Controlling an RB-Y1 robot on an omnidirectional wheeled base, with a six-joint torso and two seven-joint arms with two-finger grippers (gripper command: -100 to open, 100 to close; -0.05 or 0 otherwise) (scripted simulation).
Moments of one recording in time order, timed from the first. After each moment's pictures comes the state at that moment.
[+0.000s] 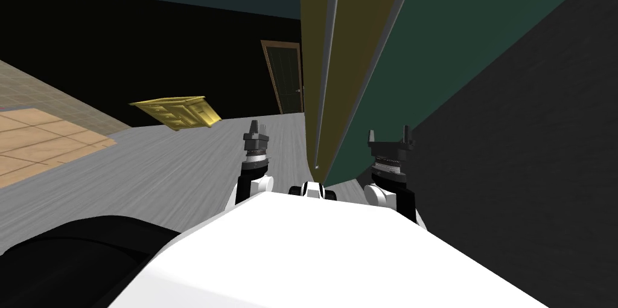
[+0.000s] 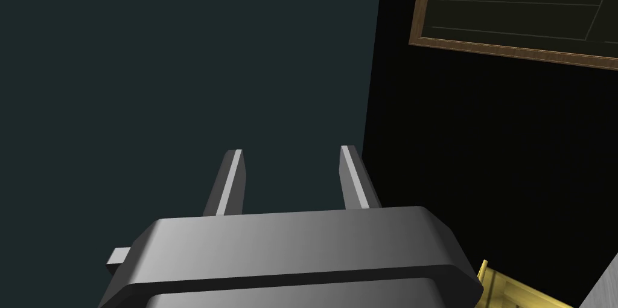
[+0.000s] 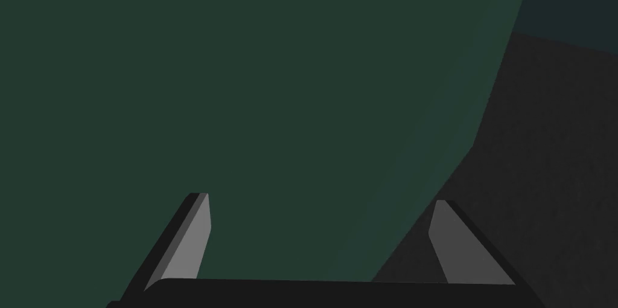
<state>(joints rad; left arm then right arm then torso) 0.54 -0.05 -0.02 -2.34 -0.05 -0.44 -0.04 0.44 -0.14 0.01 -2.23 -0.21 -0.51 -0.35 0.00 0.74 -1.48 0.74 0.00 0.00</state>
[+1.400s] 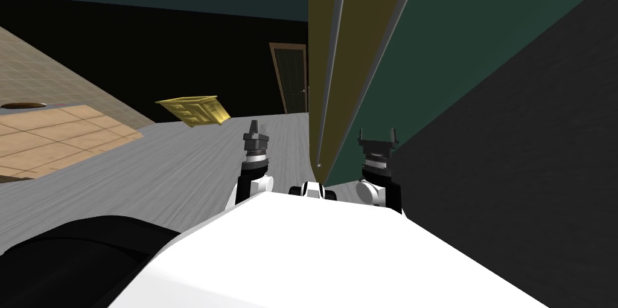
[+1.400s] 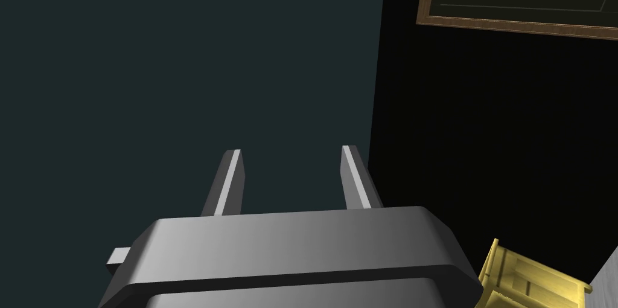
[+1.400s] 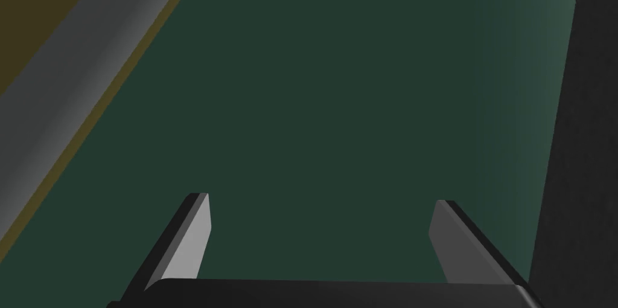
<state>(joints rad) 0.54 -0.05 -0.02 -2.34 -0.05 -0.44 -0.04 0.38 -0.16 0.12 -2.16 -0.44 -0.52 -0.68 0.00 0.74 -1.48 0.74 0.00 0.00</state>
